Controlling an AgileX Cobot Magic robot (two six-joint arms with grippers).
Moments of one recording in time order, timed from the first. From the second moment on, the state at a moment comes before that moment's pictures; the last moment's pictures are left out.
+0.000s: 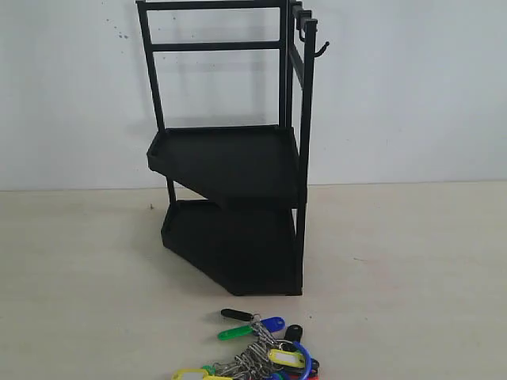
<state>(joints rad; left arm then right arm) 0.00 0.00 0.00 -0.15 0.29 0.07 -0.01 0.01 0.00 0.18 0.36 -0.11</state>
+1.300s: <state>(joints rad) 0.00 0.00 0.00 -0.15 0.29 0.07 -0.01 0.00 0.00 0.18 -0.83 0.13</state>
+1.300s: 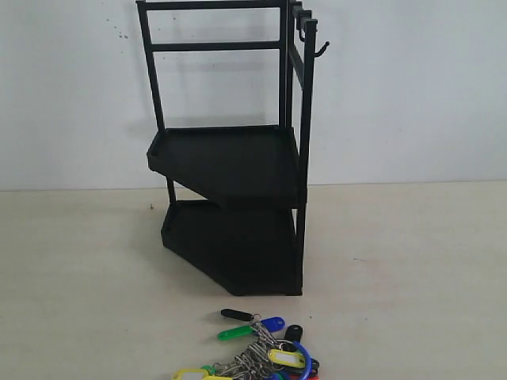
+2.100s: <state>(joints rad) 0.00 0.00 0.00 -0.15 0.29 0.07 0.01 0.62 -0.89 0.12 0.78 0.20</state>
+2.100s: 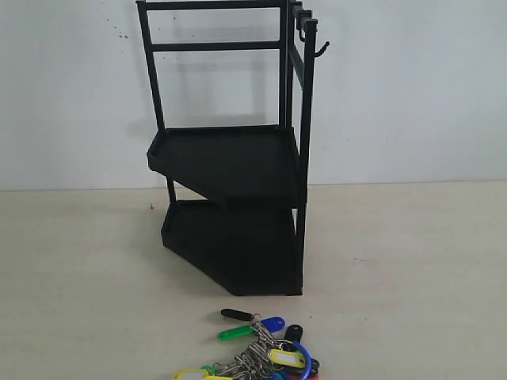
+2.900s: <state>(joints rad) 0.00 0.00 0.00 -0.15 0.29 0.07 0.01 1.29 -0.68 0.97 0.90 -0.65</state>
